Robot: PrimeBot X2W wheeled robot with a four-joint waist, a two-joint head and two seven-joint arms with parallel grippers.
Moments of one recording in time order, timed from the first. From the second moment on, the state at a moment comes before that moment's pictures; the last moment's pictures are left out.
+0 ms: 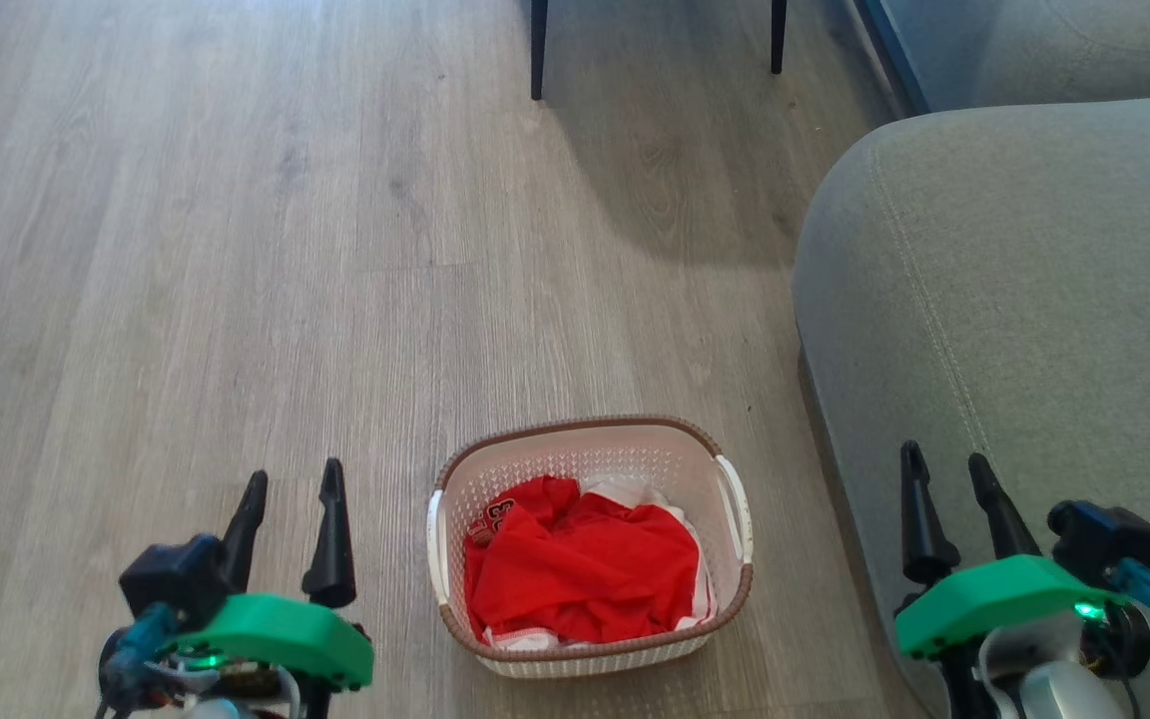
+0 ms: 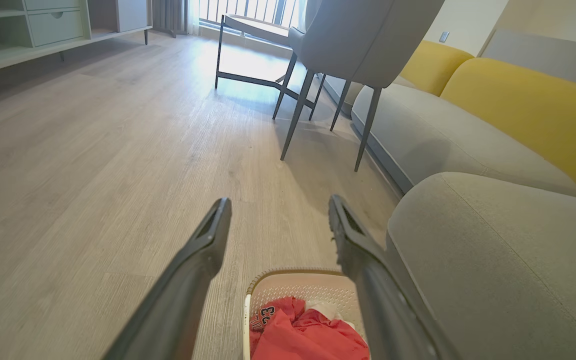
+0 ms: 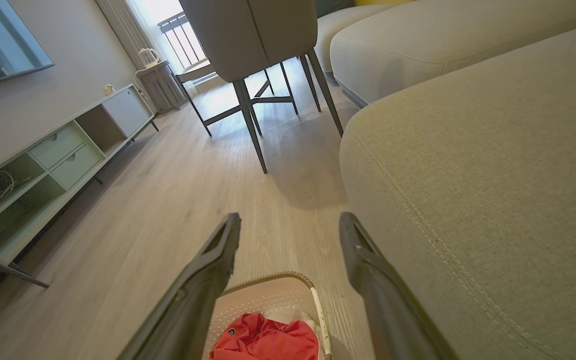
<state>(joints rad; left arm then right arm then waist) 0.06 0.06 -0.13 0.12 -0.36 0.01 -0.17 0.01 -0.04 0.05 0.17 0.47 0.13 -0.18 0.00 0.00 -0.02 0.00</state>
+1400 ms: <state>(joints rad) 0.10 0.05 -0.15 0.12 -0.06 0.01 -0.25 0.03 -0.04 0.09 0.14 0.16 0.13 -0.25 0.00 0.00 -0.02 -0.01</state>
